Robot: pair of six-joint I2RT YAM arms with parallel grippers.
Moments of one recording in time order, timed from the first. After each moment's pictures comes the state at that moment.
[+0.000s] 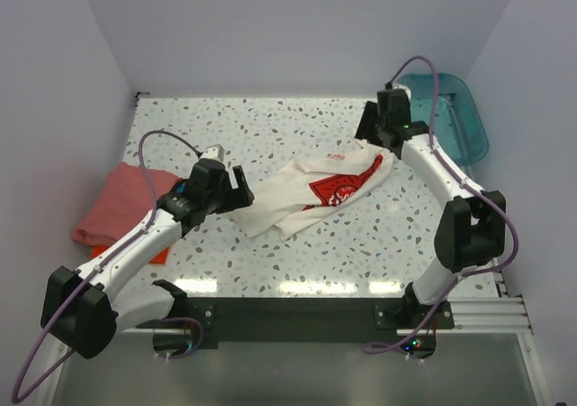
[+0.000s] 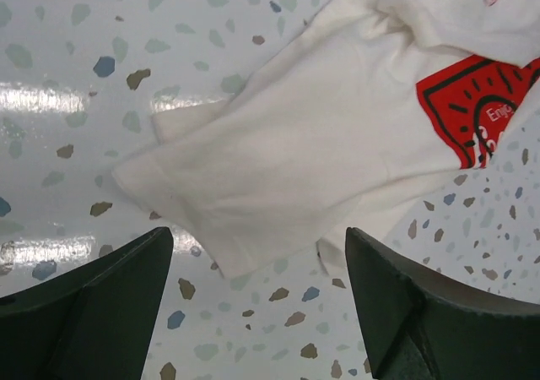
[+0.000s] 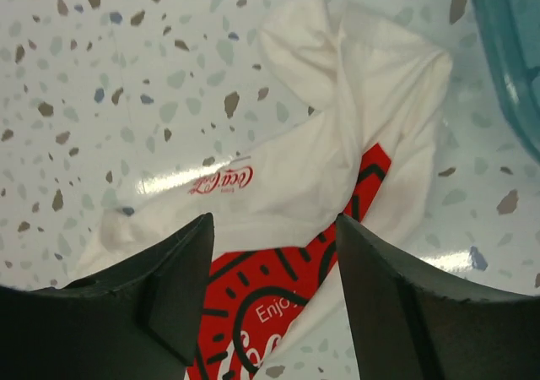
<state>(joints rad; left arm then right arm) -0.48 1.12 0.80 -0.41 -0.10 -0.61 0.20 1.67 1.44 -0.45 0.18 0.44</state>
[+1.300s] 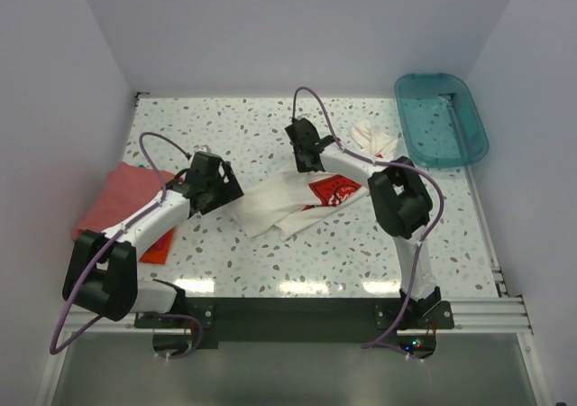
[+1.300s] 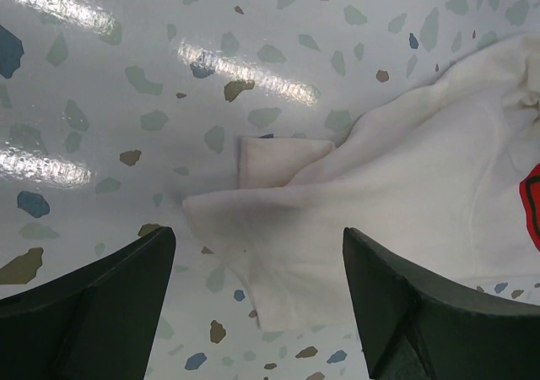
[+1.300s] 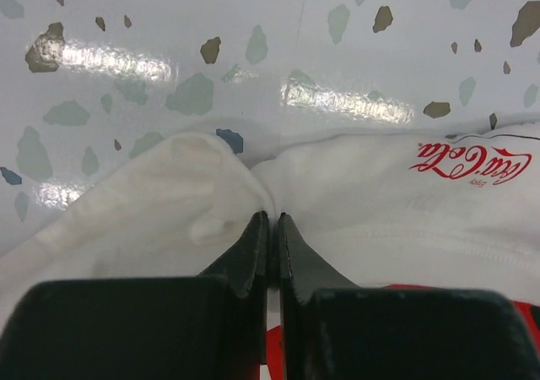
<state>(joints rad) -0.34 1.35 0.78 -0.36 -0.11 -0.75 0.62 2.14 1.62 -0.43 0.35 0.32</state>
